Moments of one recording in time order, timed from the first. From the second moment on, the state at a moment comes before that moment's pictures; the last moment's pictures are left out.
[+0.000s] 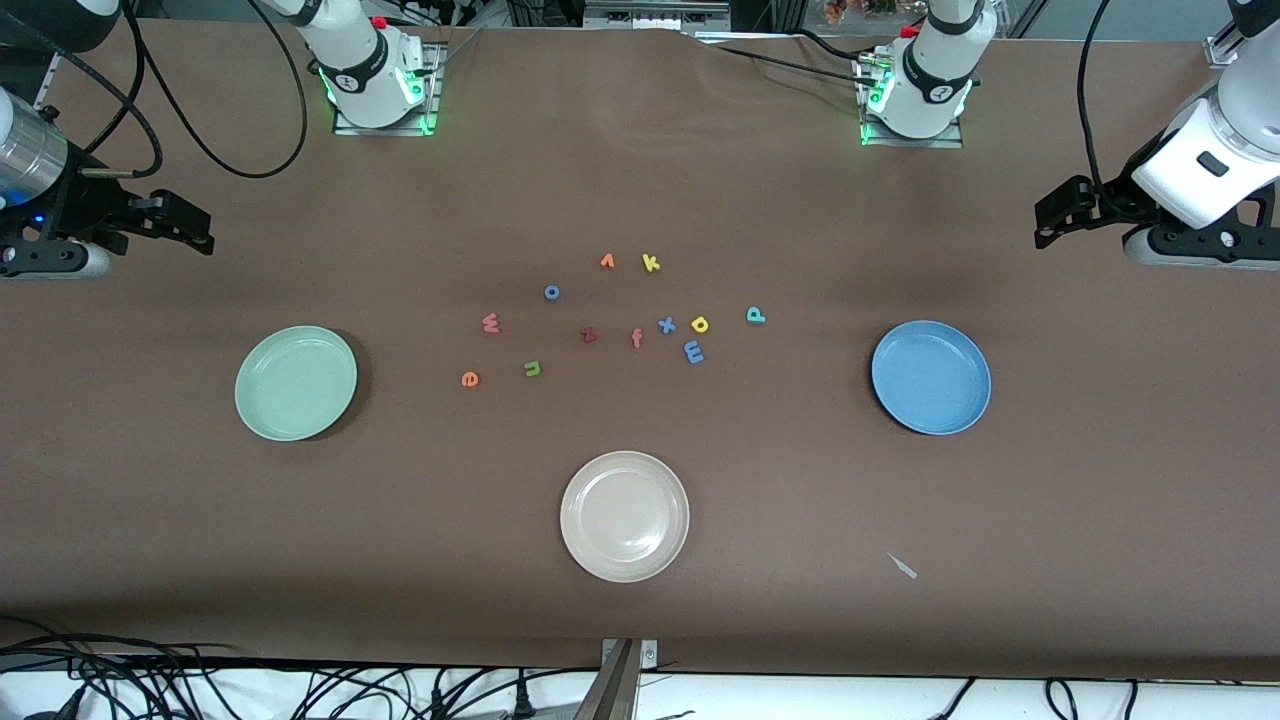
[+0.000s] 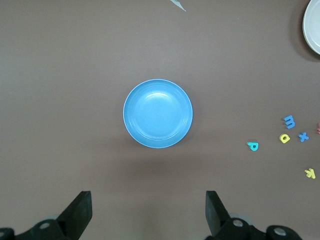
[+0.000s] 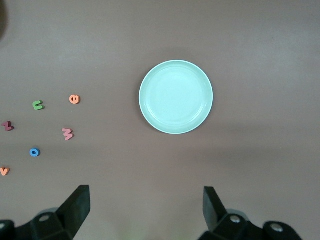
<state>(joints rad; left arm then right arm) -0.07 -0.03 -0.02 -1.66 0.00 1.57 -0.05 0.22 0.01 -0.18 -1.66 -0.03 1.60 0.02</state>
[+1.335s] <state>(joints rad) -0.26 0.31 -0.04 -1.56 -0.08 1.62 -0.16 0.22 0.01 -0.18 -1.66 -0.03 1.60 0.02</state>
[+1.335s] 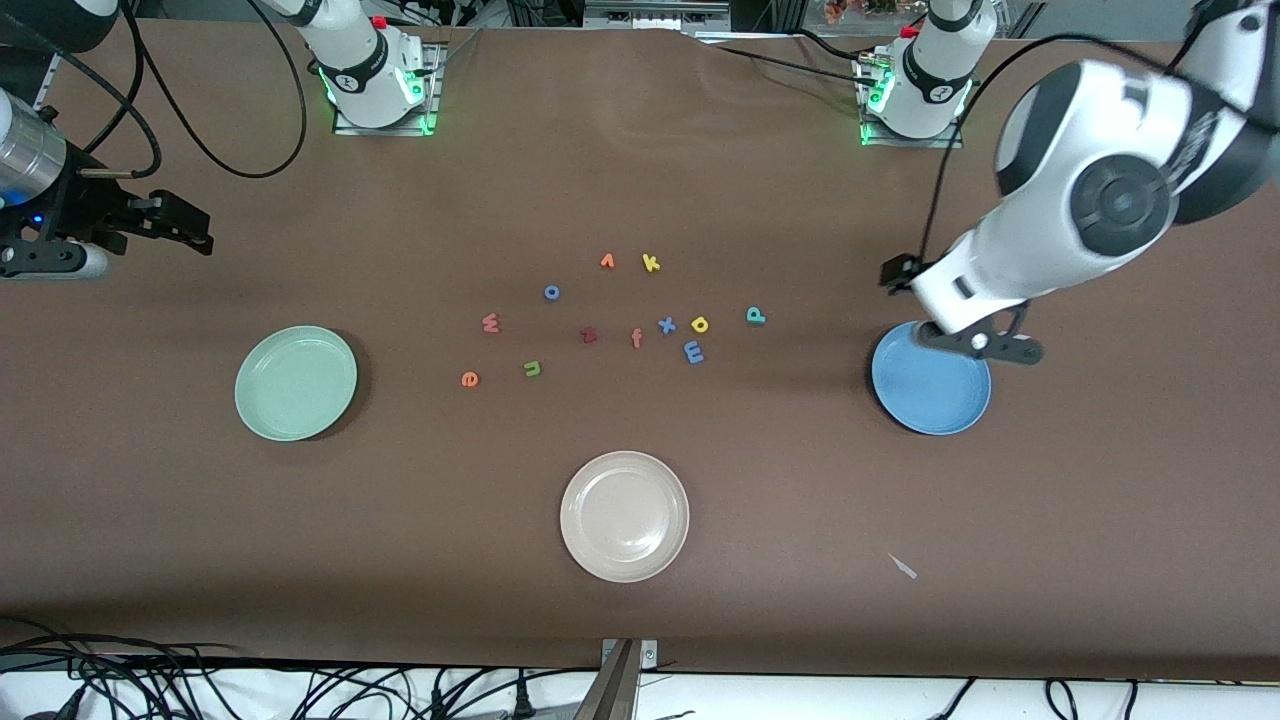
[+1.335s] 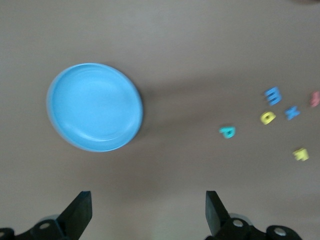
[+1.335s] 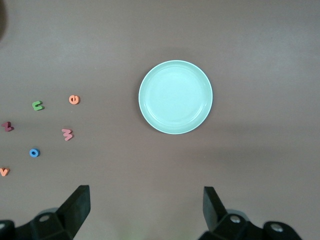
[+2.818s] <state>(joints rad) -0.63 0.78 -0.04 -1.49 0.00 2.09 -0.93 0.27 0.18 -0.12 -1.93 0.04 2.05 -0.02</state>
